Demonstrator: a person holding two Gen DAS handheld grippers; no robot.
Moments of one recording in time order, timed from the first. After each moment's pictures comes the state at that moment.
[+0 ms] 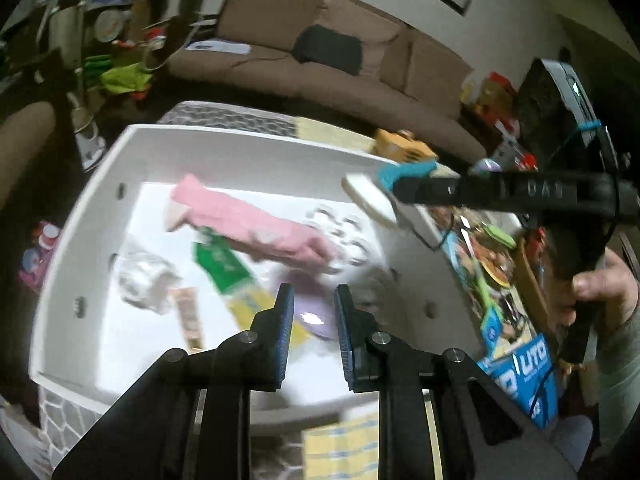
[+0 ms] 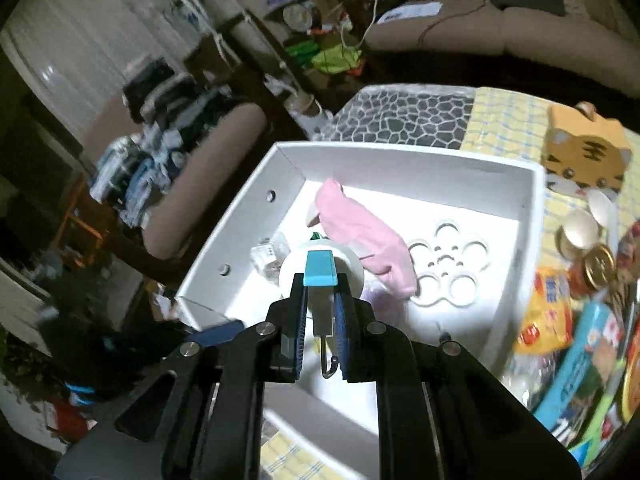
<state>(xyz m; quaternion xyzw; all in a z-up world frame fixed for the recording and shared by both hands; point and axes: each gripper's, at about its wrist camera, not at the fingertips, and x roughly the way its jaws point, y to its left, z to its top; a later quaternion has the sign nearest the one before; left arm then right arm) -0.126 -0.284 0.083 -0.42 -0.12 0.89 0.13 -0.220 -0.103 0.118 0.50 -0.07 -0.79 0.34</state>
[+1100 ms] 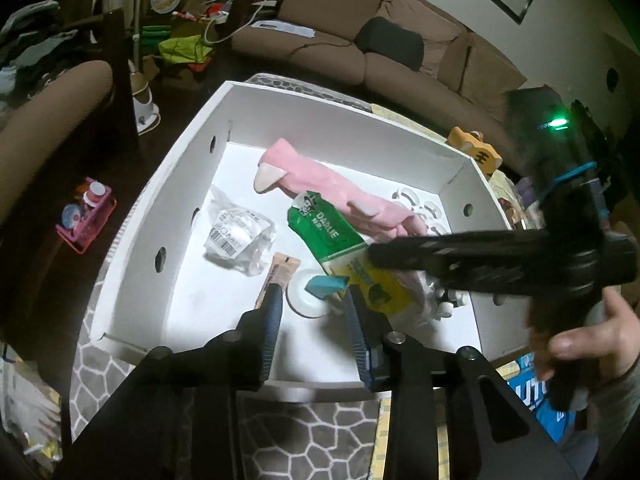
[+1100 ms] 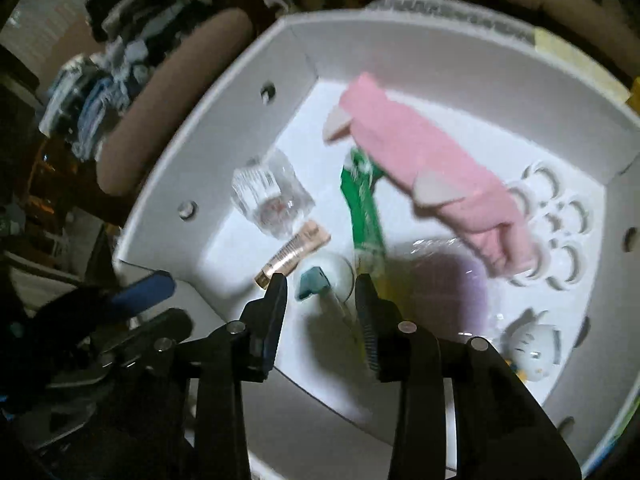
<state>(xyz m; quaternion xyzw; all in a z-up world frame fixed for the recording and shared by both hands) -0.110 -0.343 0.053 -0.45 -0.14 0.88 0.05 -0.204 -0.201 0.038 0.58 0.01 -0.75 0.31</state>
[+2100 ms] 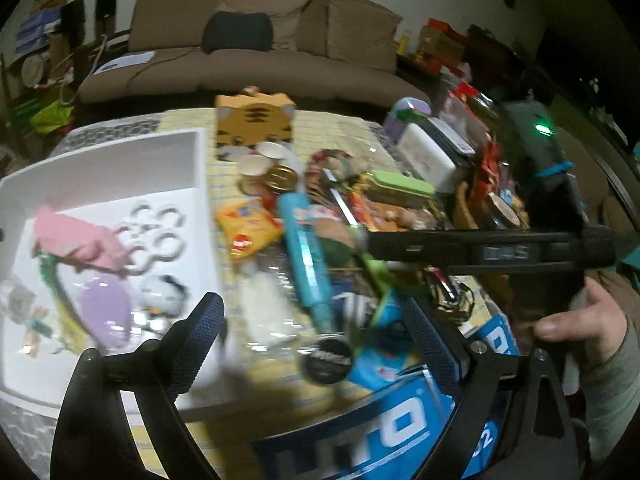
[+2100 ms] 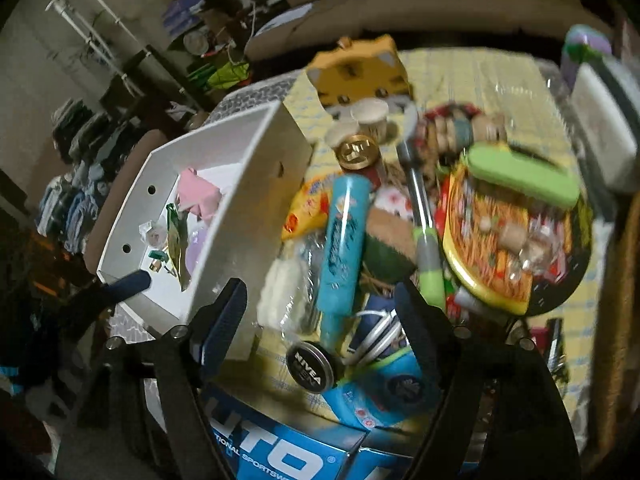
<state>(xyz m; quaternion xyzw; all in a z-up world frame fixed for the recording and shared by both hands) -0.106 -0.028 0.088 -0.42 -0.04 0.88 0.22 -0.165 0.155 0.063 0.52 -0.14 -0.82 0.20</state>
